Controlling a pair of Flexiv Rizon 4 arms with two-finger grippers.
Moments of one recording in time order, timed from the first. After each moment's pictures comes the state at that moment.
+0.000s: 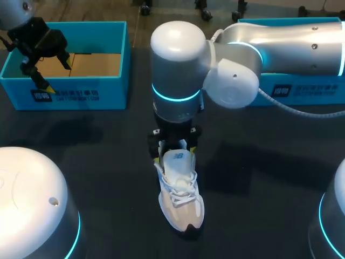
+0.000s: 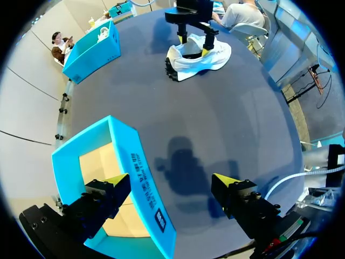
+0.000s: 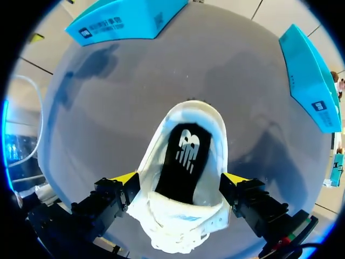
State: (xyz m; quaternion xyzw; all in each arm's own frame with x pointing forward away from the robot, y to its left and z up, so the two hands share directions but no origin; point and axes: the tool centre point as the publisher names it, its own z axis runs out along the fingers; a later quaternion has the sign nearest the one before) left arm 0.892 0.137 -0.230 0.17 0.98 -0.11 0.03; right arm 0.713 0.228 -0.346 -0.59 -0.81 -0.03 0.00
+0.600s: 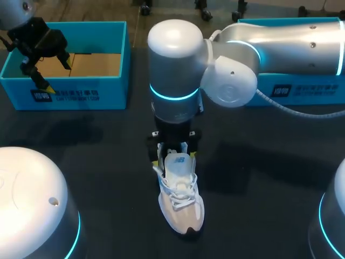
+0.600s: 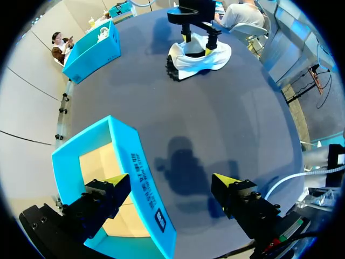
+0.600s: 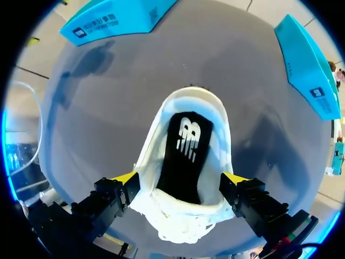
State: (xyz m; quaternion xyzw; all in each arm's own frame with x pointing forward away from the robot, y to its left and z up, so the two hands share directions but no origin) left arm 0.892 0.137 -0.230 0.17 0.98 -0.11 0.03; right arm 0.689 0.229 -0.340 -0.62 -0.79 0.00 0.02
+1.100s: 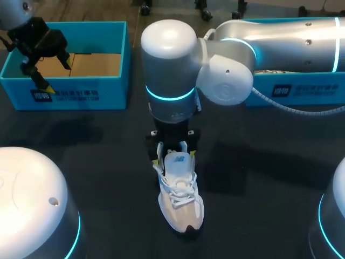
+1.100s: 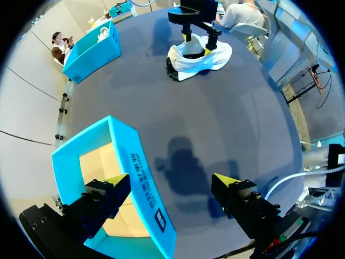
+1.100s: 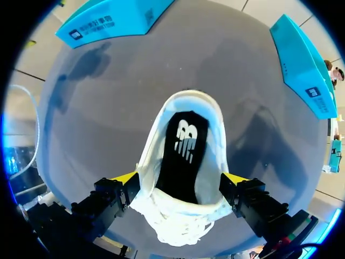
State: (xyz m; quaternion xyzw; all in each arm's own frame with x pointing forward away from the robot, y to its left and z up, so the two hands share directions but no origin) left arm 0.892 0.137 -0.230 0.17 0.98 -0.11 0.03; right arm 0.699 0.227 -0.337 -0.62 -0.78 0.00 0.00
